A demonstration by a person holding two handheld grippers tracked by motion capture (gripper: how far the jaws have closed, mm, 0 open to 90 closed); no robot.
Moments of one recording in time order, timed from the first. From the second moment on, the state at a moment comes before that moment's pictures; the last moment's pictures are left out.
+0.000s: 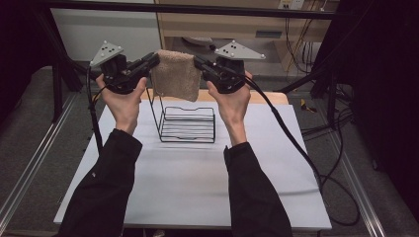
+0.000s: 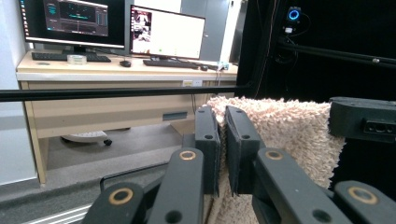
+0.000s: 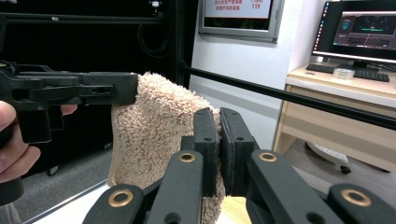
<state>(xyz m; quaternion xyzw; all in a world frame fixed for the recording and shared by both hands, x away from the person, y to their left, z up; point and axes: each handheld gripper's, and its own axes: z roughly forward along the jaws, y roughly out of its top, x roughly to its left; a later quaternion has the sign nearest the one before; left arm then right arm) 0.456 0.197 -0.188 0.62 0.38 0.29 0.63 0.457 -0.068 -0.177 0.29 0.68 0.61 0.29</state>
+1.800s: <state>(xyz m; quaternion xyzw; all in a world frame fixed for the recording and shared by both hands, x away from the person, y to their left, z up) 0.503 0.192 -0.185 0.61 0.37 0.31 0.63 0.506 -0.064 -0.169 0.28 0.68 0.59 0.33</state>
